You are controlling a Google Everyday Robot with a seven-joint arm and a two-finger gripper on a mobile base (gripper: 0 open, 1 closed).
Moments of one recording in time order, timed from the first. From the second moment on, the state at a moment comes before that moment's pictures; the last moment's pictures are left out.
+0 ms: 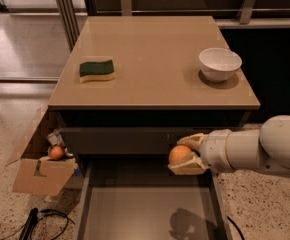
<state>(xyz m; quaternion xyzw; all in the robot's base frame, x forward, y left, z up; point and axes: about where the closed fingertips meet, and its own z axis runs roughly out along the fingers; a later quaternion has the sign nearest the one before) 0.467 -0.103 0.732 -0.50 0.76 0.18 0.38</state>
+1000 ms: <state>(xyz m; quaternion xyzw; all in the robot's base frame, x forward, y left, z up) 0.470 -0.110 0.668 -0.48 0.76 0.20 0.39</state>
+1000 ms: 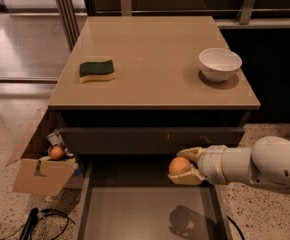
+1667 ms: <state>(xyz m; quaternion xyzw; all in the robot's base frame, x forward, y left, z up) 0.442 -0.053 0.545 -0.46 0.77 0.28 0.34</state>
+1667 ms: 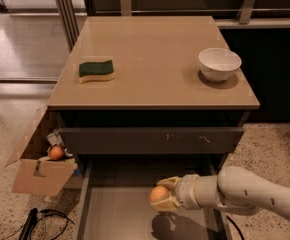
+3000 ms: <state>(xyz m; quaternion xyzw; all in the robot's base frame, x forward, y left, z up) 0.459 -0.039 0.395 -0.47 0.77 0.22 0.36</state>
